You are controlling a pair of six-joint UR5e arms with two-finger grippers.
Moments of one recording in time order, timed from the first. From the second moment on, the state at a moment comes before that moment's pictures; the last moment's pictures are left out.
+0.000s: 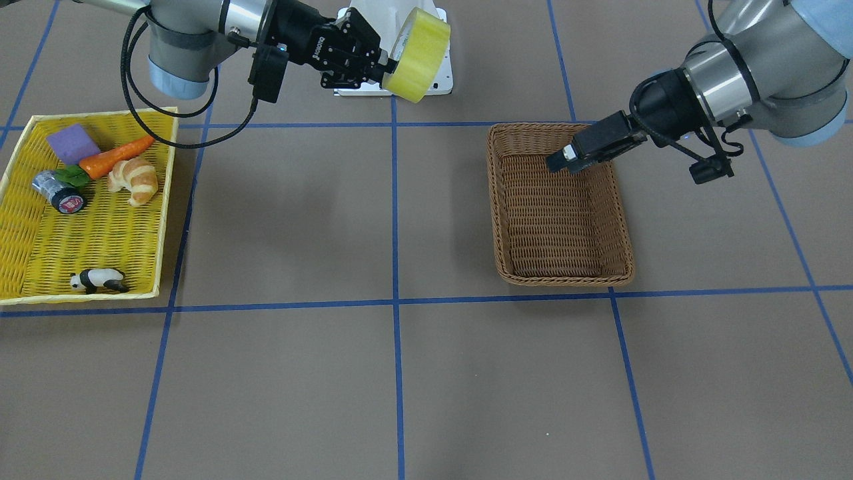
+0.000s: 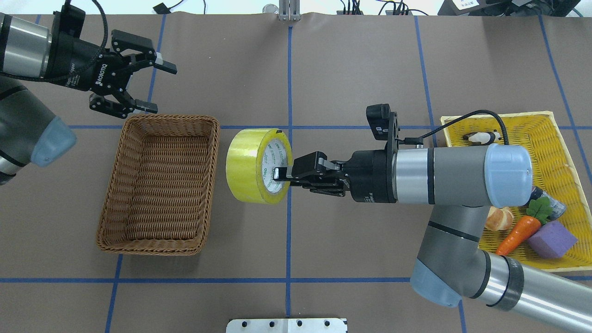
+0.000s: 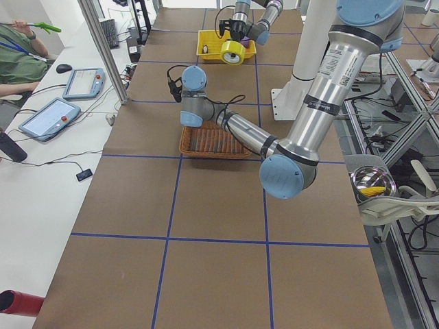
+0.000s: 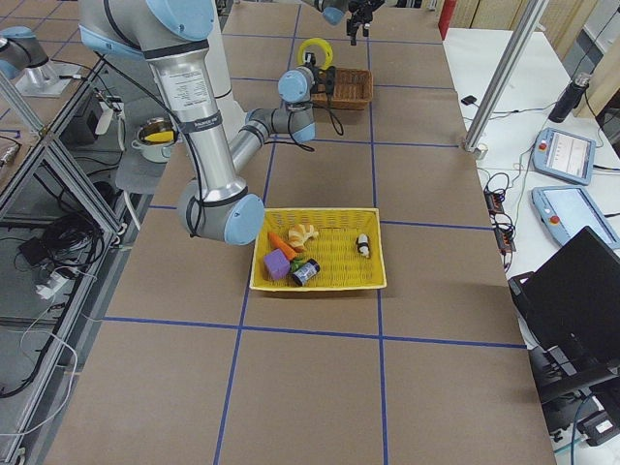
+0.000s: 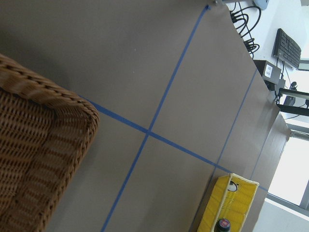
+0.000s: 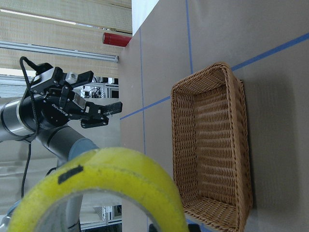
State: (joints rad) left arm -0.99 -1.99 -1.66 -2.80 -2.44 -2.13; right arm 0.48 -1.16 1.85 -0.30 1.87 1.78
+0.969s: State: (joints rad) left arm -0.89 -2.01 -1.65 -3.35 -2.23 -2.39; right arm 0.44 -1.16 1.85 -0.23 1.86 1.77
